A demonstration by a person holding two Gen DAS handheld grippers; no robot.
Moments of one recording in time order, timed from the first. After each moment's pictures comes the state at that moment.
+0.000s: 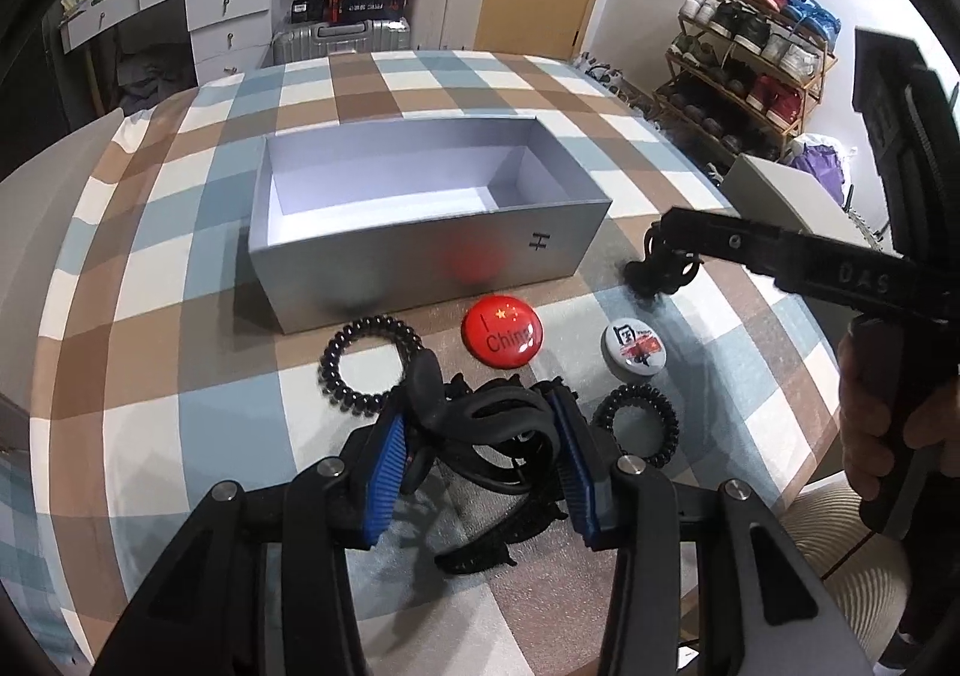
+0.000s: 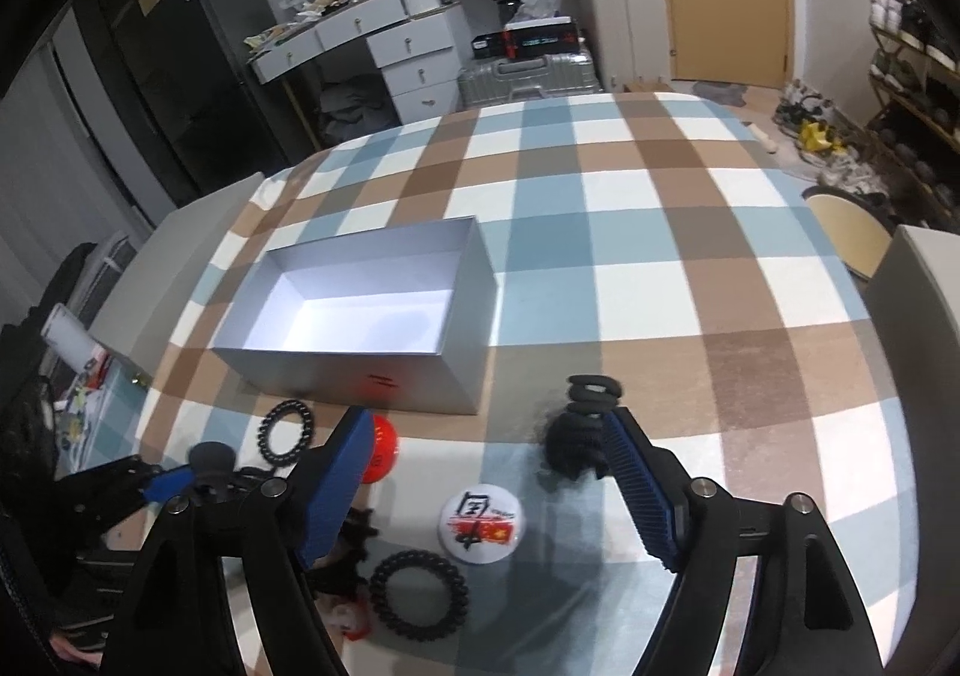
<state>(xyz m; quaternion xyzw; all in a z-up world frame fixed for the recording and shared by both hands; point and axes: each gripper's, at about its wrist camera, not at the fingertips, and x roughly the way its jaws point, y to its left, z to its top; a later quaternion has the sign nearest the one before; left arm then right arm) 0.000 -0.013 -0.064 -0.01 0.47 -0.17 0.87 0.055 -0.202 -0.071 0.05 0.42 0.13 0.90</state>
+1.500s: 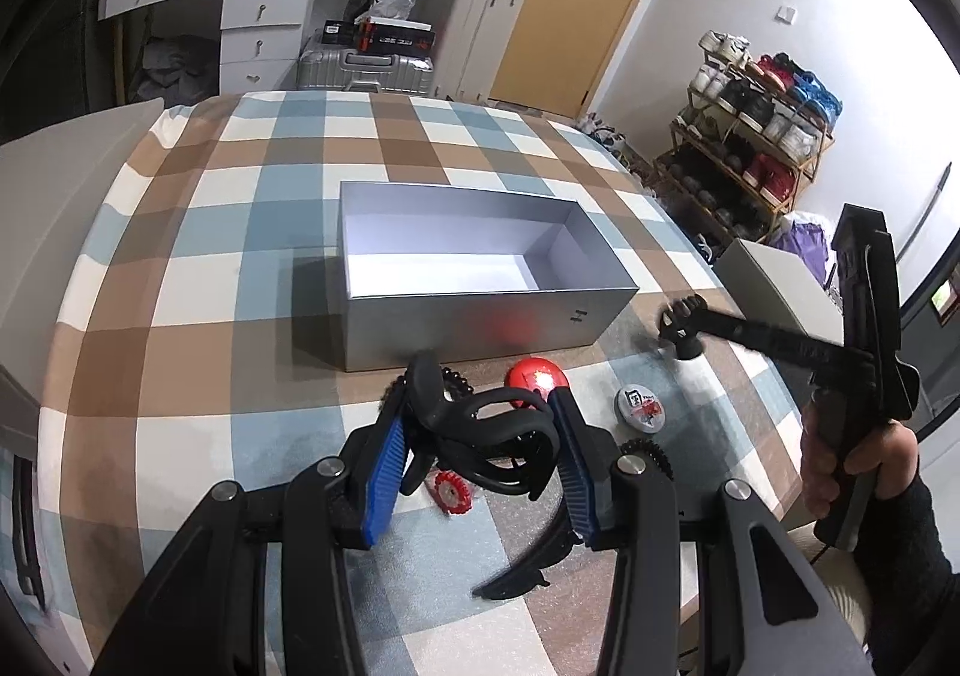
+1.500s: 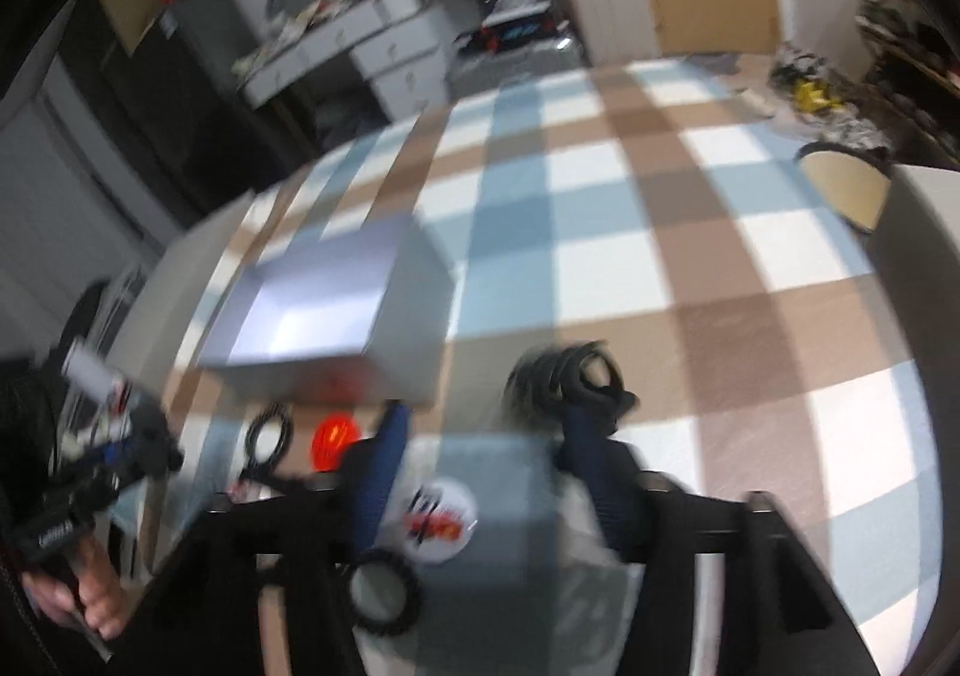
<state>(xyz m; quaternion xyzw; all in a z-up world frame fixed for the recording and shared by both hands) 0.005 0.033 -0.051 -0.09 0.42 -0.17 0.88 0.060 -0.244 -0.086 0.11 0.42 0.13 0.89</state>
